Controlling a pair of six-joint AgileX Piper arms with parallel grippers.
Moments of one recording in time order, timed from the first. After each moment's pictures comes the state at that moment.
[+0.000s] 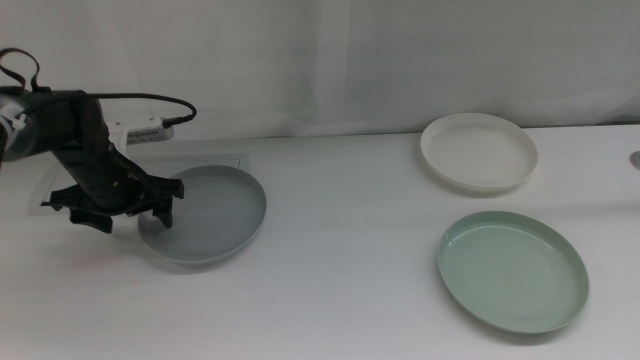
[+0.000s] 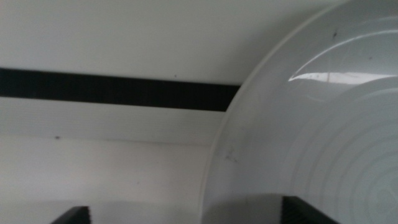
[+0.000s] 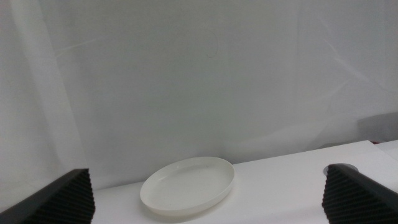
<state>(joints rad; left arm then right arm) 0.00 2.10 -1.45 0.01 0.80 -0.12 0.10 0.00 0.00 0.04 0.02 0.14</state>
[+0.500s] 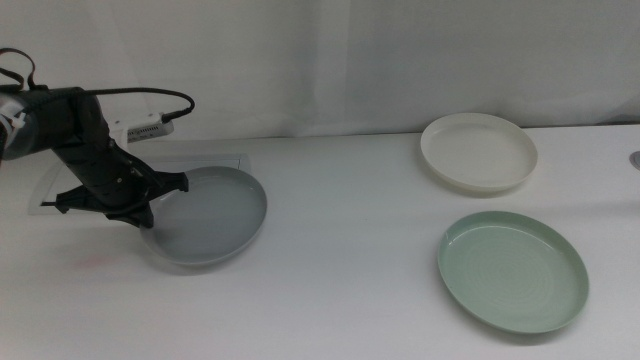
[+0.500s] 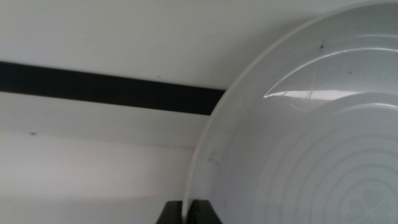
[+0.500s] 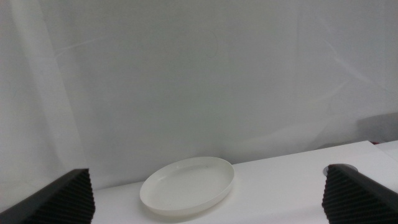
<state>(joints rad) 0.00 2.10 -1.46 -0.06 0.81 -0.12 0.10 0.00 0.00 0.04 0.02 0.13</state>
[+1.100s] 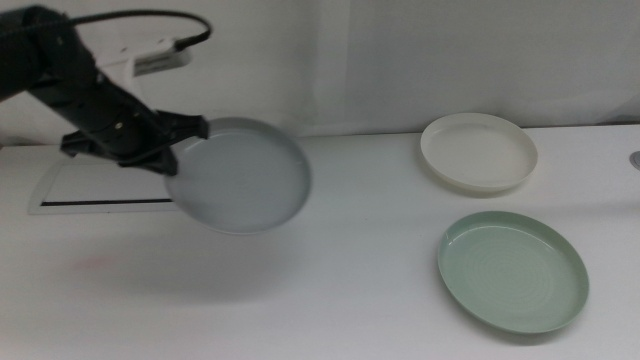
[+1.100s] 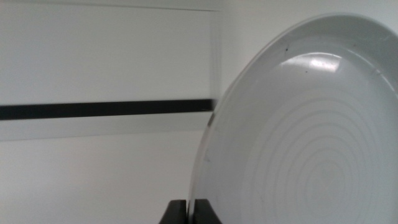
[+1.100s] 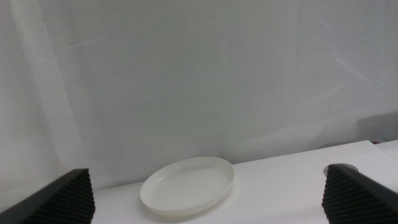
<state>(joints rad) -0.10 1.82 -1.46 -0.18 0.92 -0.02 0.10 0.00 0.00 0.04 0.02 0.14</state>
